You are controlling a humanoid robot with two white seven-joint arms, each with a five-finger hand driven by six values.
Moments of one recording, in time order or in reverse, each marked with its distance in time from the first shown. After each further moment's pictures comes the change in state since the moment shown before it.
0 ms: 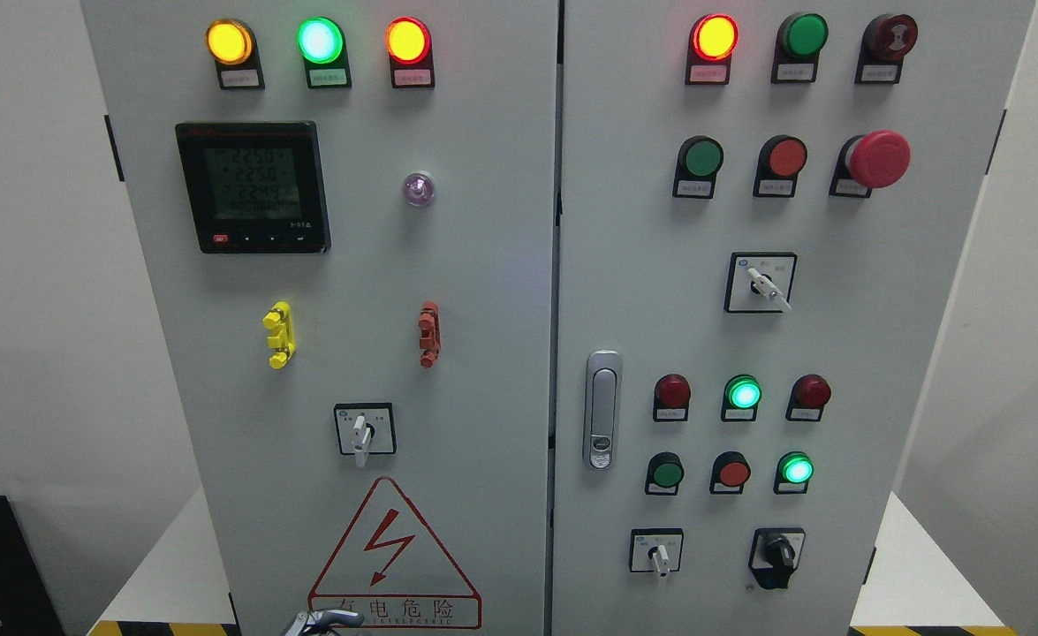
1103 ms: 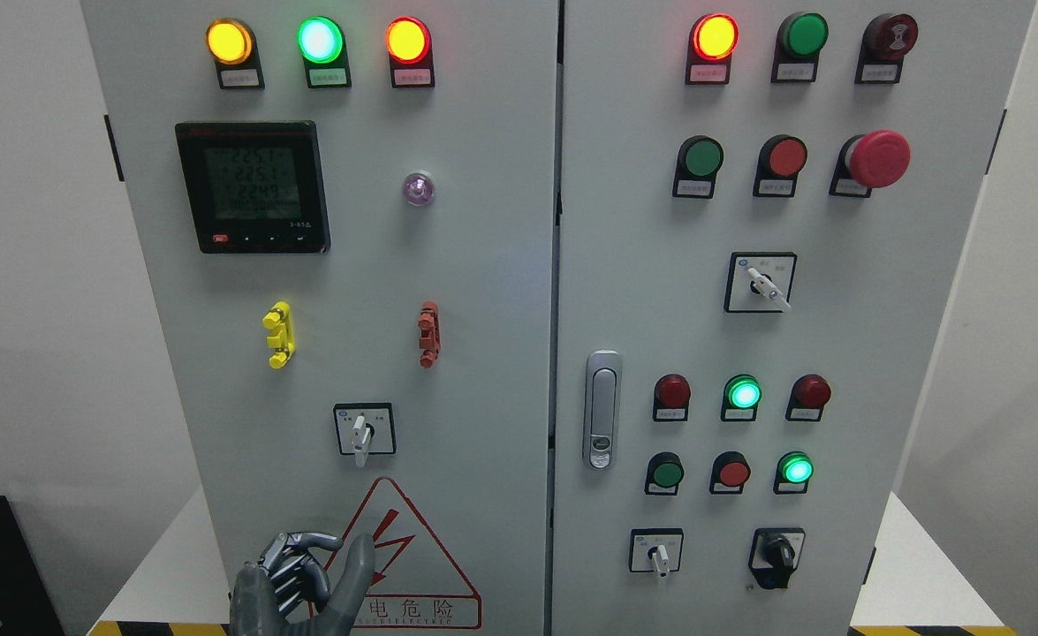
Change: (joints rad) left arm -0.193 -0.037 -0.050 -0.046 -0.040 0.287 0.209; right arm 0.000 0.000 0.000 0.000 0.000 0.000 0.000
